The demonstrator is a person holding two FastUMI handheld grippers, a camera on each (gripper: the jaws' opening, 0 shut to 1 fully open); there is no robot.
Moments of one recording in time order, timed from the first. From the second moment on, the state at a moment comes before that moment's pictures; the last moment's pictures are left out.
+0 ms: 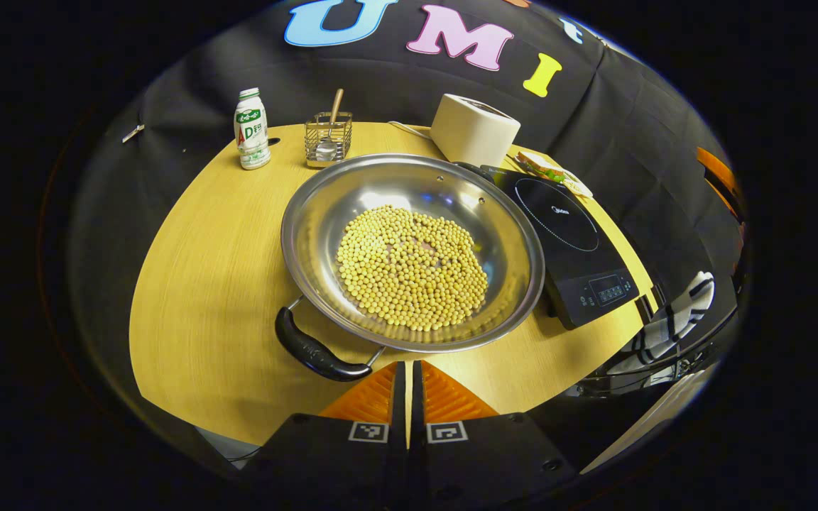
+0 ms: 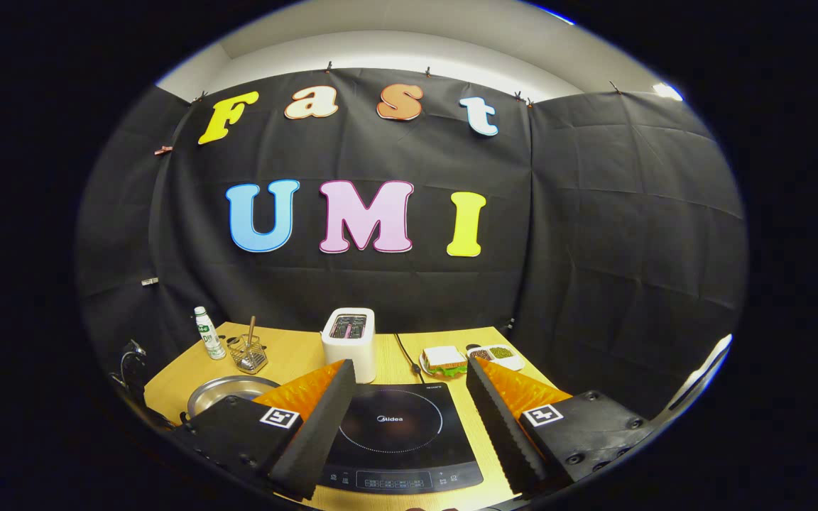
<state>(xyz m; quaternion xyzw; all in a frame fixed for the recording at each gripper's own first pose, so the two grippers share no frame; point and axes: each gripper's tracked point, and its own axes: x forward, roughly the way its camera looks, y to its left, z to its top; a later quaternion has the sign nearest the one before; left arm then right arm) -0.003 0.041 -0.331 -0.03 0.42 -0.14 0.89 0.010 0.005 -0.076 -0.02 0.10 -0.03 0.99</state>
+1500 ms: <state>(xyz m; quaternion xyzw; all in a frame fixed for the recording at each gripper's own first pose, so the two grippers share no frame) 0.056 0.142 -0.346 -0.03 0.46 -0.04 0.89 0.022 -0.001 -0.080 -0.03 0.11 -0.04 0.99</state>
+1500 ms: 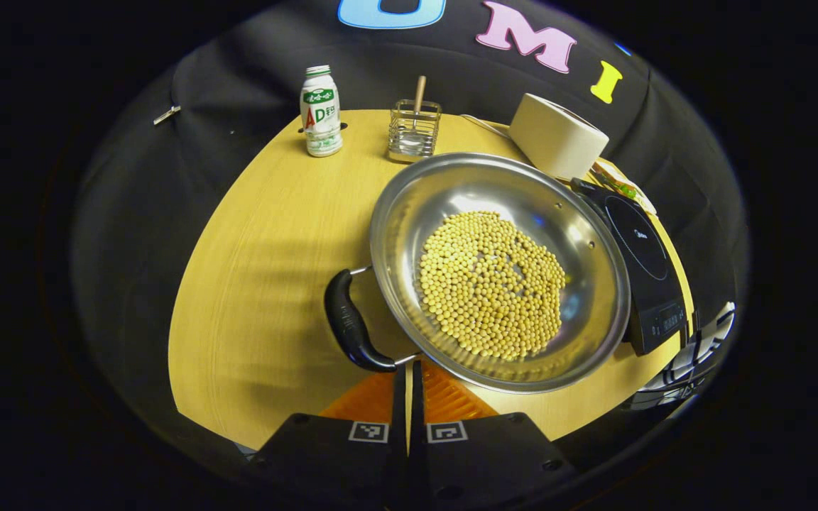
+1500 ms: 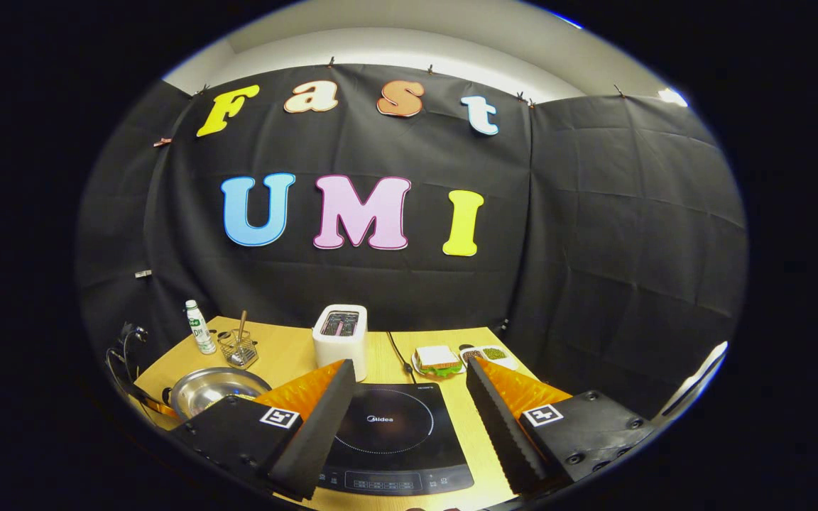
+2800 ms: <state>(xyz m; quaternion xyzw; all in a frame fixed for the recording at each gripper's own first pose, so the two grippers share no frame) 0.124 0.213 -0.322 -0.05 0.42 0.01 0.91 0.026 0.033 -0.113 -0.01 0.16 -0.02 0.99</state>
